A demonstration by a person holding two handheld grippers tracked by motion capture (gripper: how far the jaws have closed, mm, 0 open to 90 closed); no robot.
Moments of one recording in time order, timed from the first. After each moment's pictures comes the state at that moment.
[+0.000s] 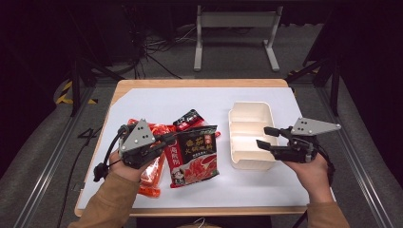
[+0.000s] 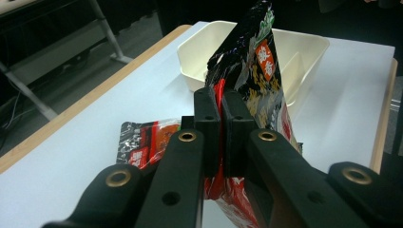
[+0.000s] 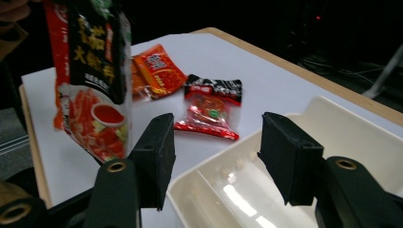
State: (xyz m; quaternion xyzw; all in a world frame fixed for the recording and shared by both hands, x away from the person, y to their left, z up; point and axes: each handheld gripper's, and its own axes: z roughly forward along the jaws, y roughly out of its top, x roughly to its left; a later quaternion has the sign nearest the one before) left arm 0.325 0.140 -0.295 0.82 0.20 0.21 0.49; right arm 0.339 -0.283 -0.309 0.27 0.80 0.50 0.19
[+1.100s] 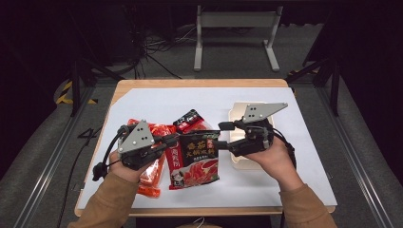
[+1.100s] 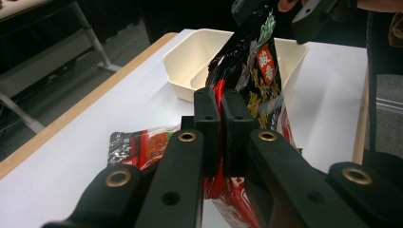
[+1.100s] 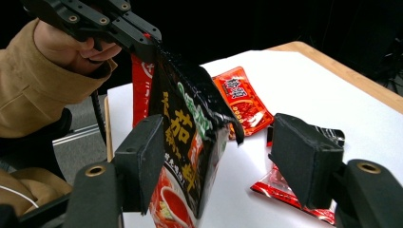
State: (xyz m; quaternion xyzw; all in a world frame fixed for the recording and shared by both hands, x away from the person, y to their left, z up) left arm 0.322 0.139 -0.292 0.82 0.18 0.20 0.50; right arm 0.364 -0.180 -0.281 0.18 0.84 0.51 0.07
